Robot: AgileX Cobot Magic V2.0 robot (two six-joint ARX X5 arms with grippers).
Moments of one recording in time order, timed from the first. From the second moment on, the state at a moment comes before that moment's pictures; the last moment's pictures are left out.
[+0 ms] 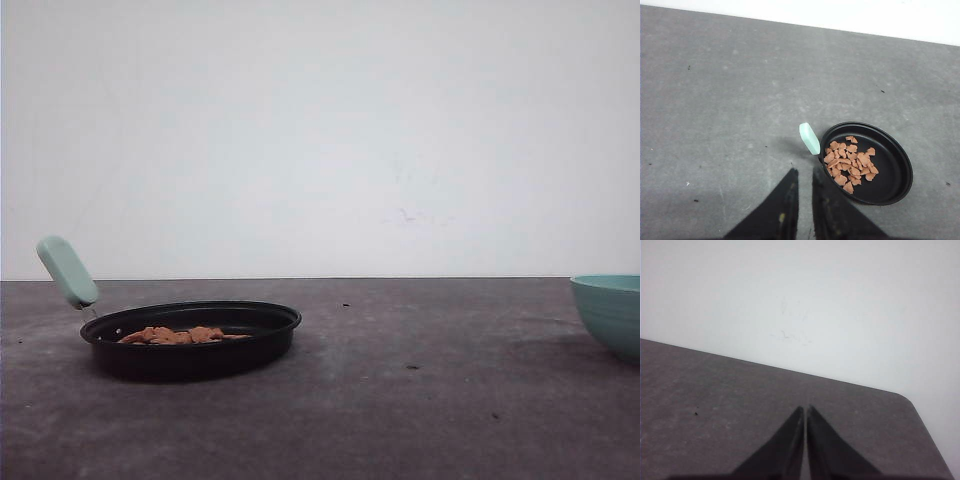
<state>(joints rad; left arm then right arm) -0.15 0.30 0.78 -0.87 0.05 -0.16 0.41 0.31 0.59 -0.27 0.31 -0.13</state>
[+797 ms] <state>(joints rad) -0.15 0.30 0.78 -0.87 0.05 -0.16 0.13 0.00 0.22 -0.33 0.16 -0.05</state>
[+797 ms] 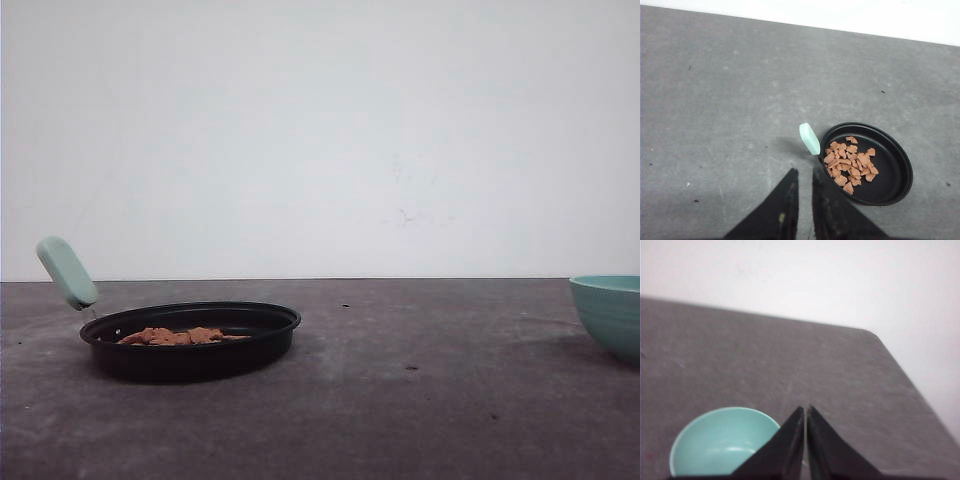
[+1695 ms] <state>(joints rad) -0.15 0.29 0.78 -0.88 0.05 -0.16 0.09 0.01 0.07 -0.35 -0.02 -0.03</state>
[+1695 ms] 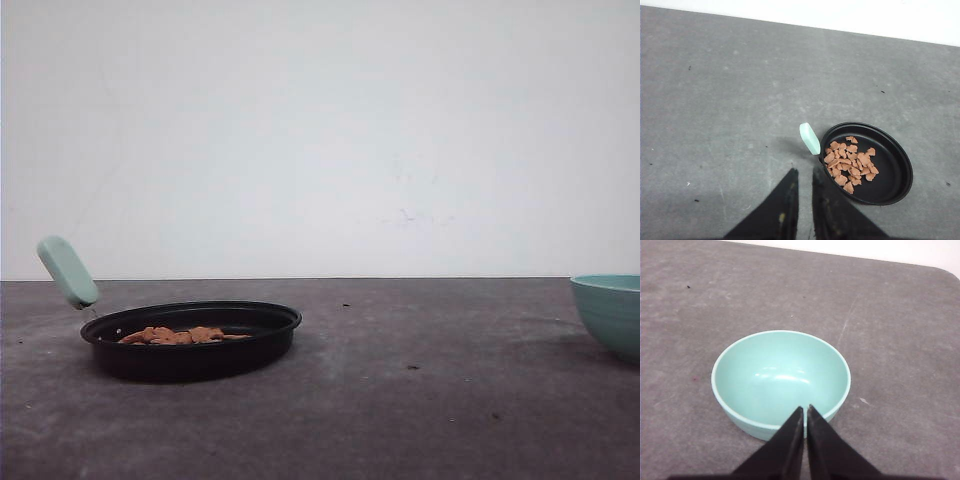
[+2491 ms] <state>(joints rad) -0.10 0.16 0.73 -0.64 0.05 -0.10 0.09 0.01 0.07 -0.35 -0.02 -0.03</state>
